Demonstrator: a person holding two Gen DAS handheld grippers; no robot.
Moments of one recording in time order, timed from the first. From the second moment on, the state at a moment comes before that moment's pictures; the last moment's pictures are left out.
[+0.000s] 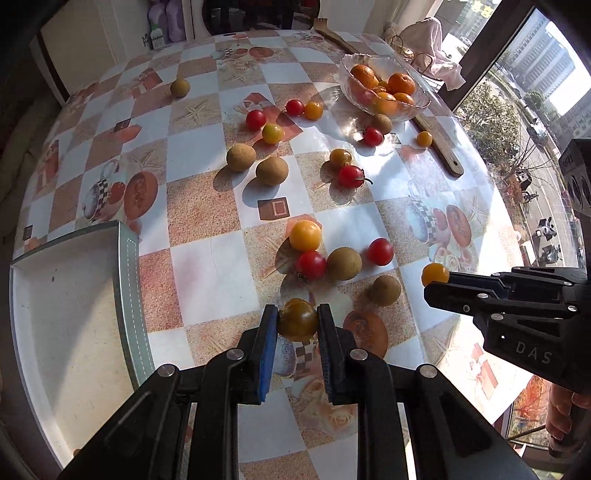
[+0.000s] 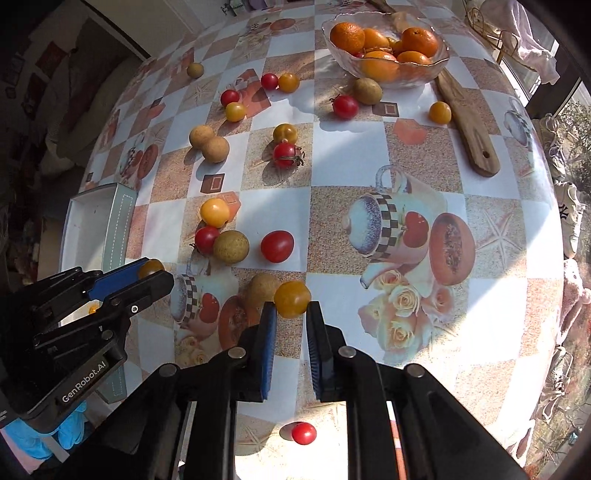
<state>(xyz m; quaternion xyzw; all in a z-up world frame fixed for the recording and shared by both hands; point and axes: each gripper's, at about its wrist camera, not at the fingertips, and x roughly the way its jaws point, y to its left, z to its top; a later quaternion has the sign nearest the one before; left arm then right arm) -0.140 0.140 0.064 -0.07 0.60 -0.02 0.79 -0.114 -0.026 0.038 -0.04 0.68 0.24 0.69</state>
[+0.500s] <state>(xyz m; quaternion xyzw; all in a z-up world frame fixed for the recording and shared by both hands) -0.201 0.259 0.079 -0.09 0.59 0.06 0.80 -0.141 0.078 0.067 -0.07 0.66 0.30 0.68</state>
